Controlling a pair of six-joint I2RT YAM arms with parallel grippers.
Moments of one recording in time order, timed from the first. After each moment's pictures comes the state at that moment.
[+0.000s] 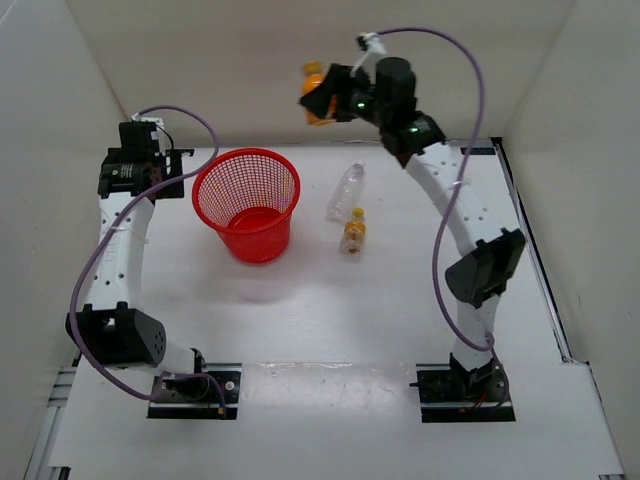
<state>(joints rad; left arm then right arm) 0.05 1.44 1.60 -0.91 -0.36 0.10 0.53 1.97 2.21 -0.32 -0.30 0.48</state>
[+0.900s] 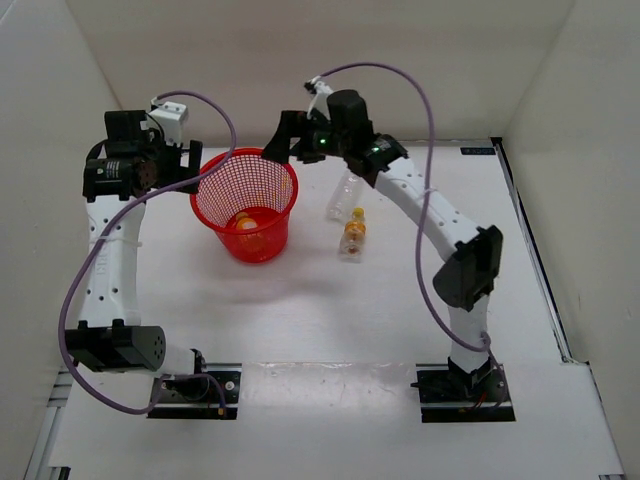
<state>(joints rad) 0.04 1.42 1.77 -1.02 0.10 0.25 0.69 2.01 2.13 -0.41 -0.38 0.50</state>
